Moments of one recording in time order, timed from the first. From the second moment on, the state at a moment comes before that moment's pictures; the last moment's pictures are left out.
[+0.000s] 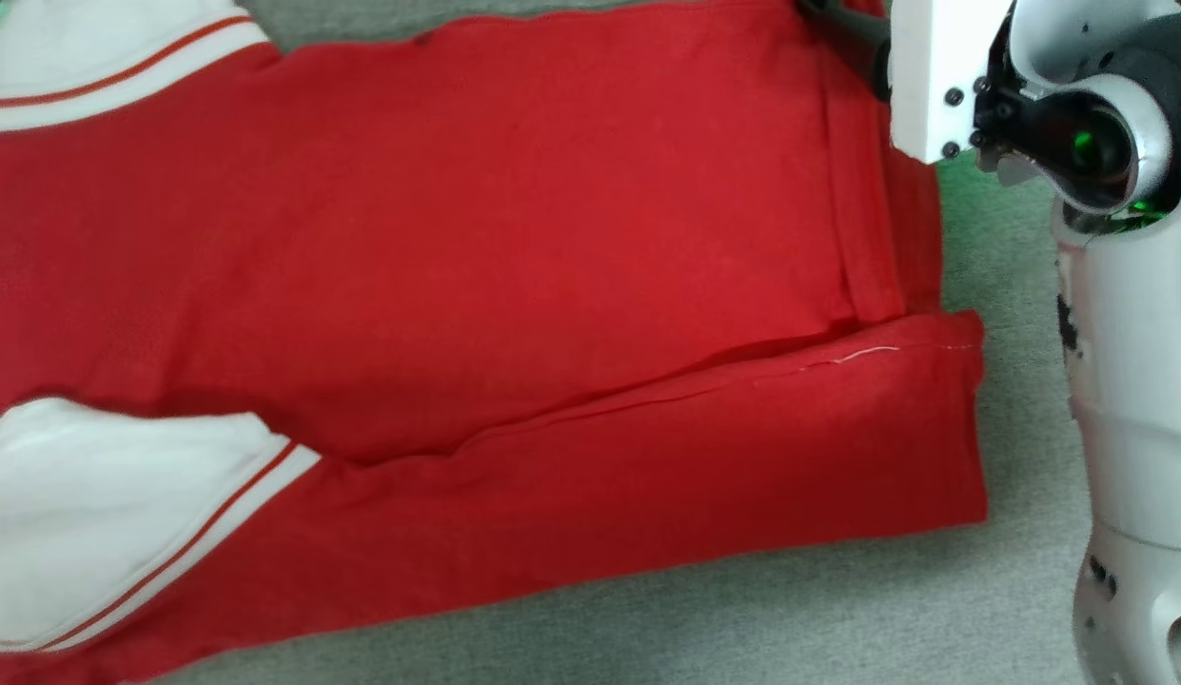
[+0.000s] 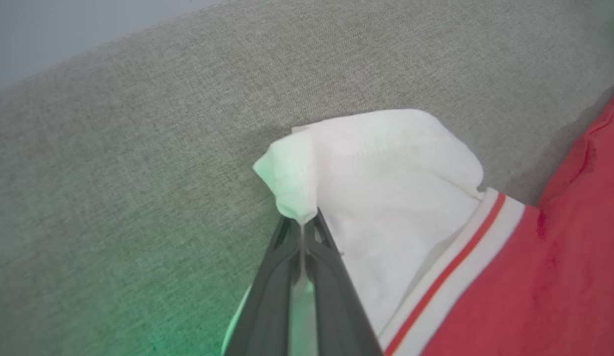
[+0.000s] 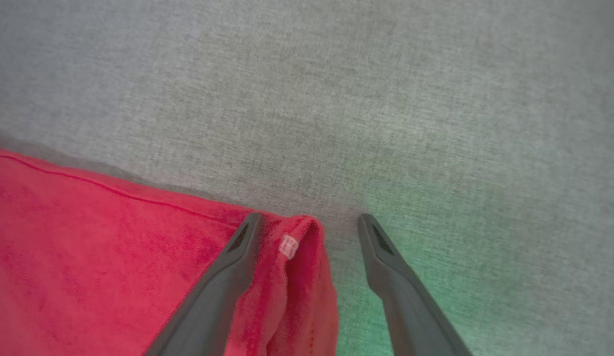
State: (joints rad) left arm -1.61 1.13 -1.25 0.24 -1.43 -0.13 0.49; right arm -1.08 -0.05 0.15 0.18 0.32 0.13 1.09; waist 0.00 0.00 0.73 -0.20
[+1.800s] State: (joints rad) left arm -0.97 1.30 -1.28 -0.27 -1.46 -0.13 -0.17; right arm -0.35 -0.11 -0.01 -0.37 0.37 0.13 1.24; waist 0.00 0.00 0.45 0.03
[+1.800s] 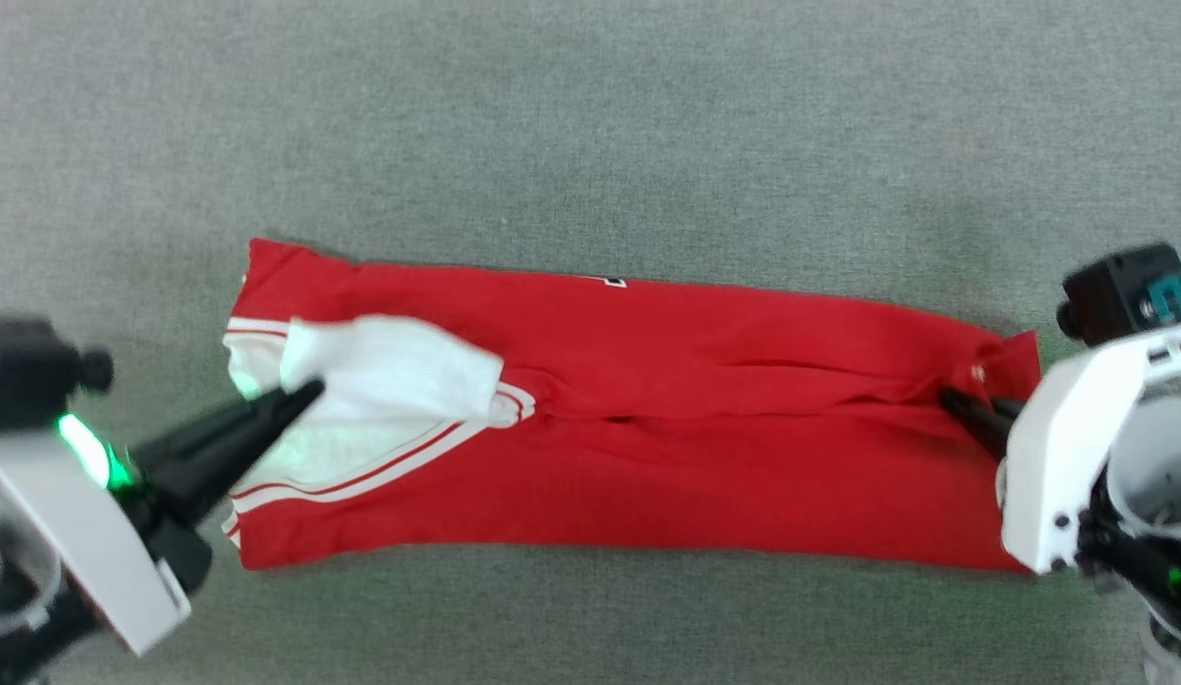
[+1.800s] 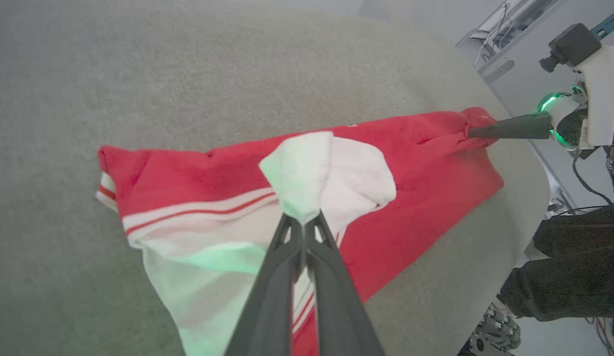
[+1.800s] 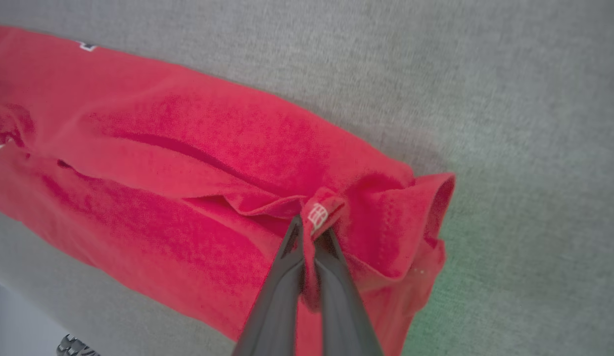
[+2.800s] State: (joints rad) left arm -0.60 1.09 -0.97 -0.06 -1.44 -0.13 -0.26; right arm -0.25 -0.11 -0.07 -0.39 0.38 0.13 1.10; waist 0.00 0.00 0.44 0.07
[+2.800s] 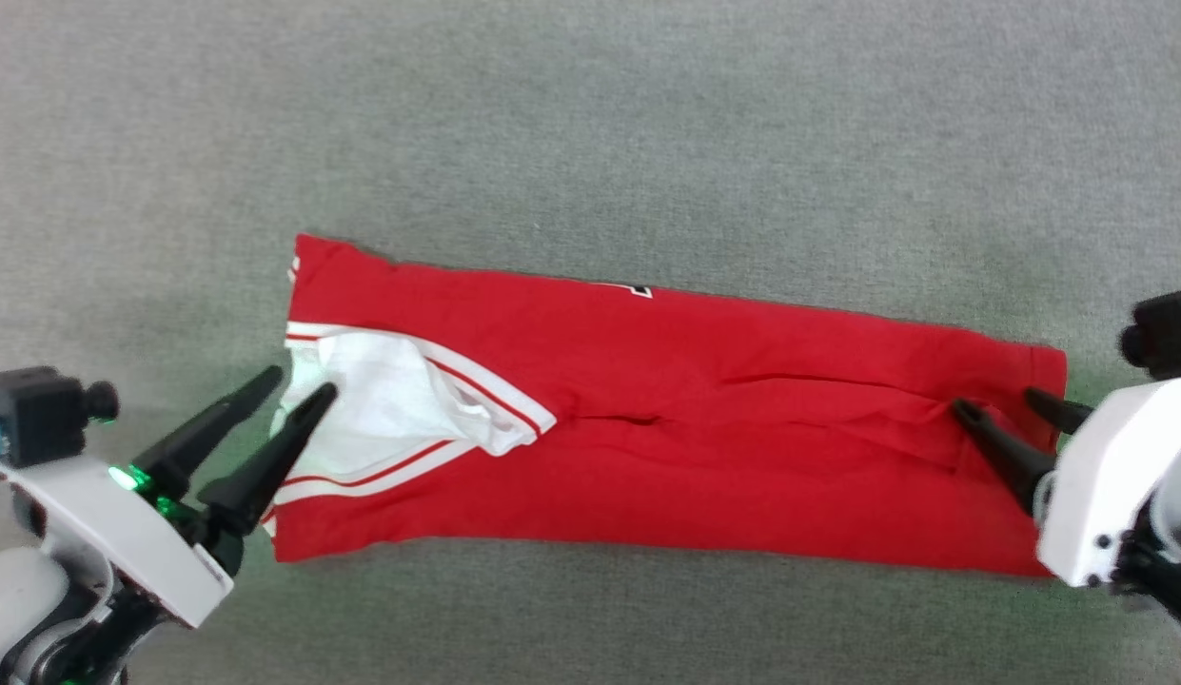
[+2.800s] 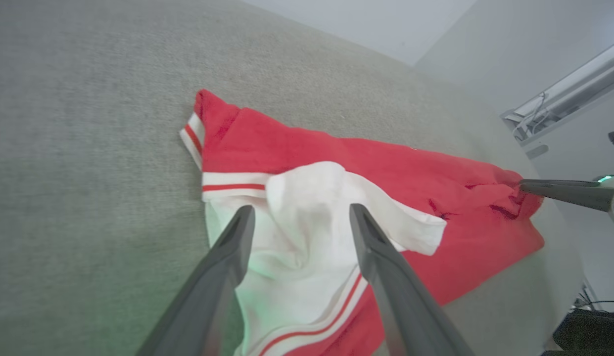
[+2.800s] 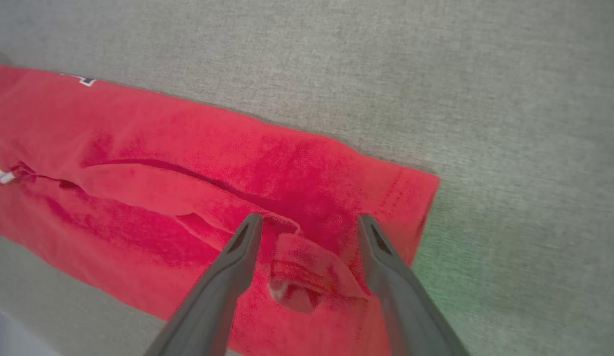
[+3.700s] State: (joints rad) left arm -0.24 0.59 -0.31 0.16 -0.82 -0.13 -0.26; right arm -0.20 -0.10 -0.45 -0.39 0.35 0.13 1.47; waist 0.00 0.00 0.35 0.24
